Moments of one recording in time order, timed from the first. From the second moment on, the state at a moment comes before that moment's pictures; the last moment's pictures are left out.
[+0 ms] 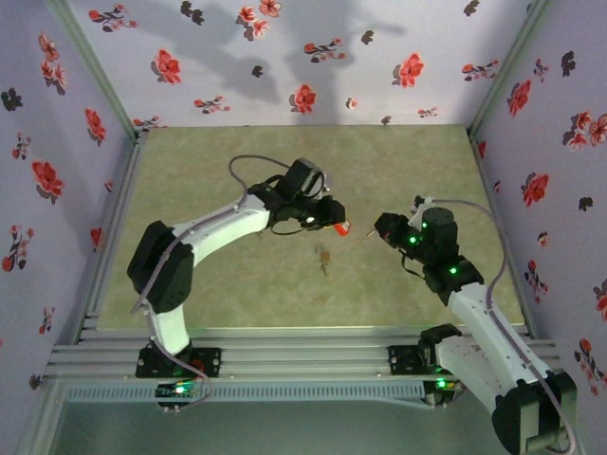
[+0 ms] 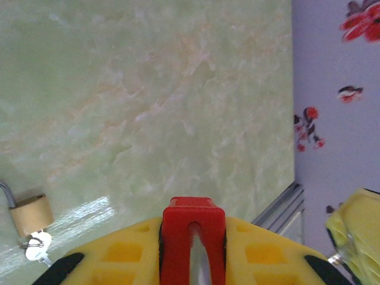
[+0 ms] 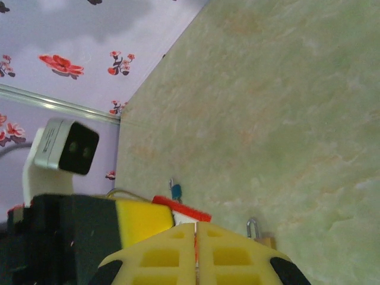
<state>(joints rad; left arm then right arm) -0.81 1.85 1.49 -0.46 0.41 -0.85 0.28 0.82 0.56 -0.17 -0.34 0.93</state>
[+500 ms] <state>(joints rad) -0.80 2.26 2.01 -0.88 0.42 -0.63 0.25 0.71 0.59 -0.30 -0.38 0.82</state>
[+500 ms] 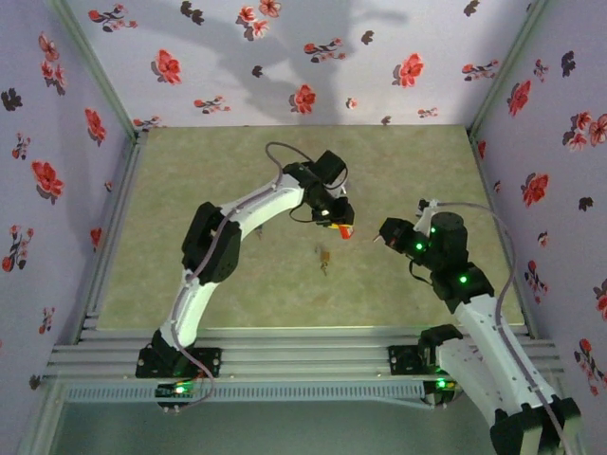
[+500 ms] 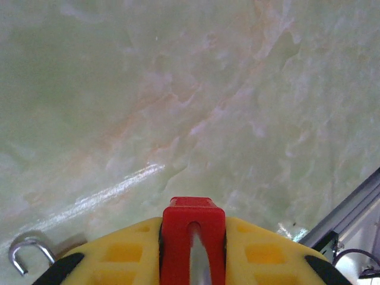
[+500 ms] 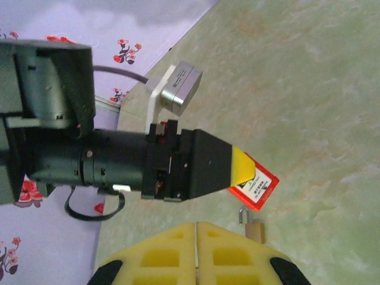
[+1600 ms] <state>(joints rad) -0.78 2.57 2.37 -1.12 0.51 -0.57 0.25 0.63 0.60 -0.36 -0.45 0.78</state>
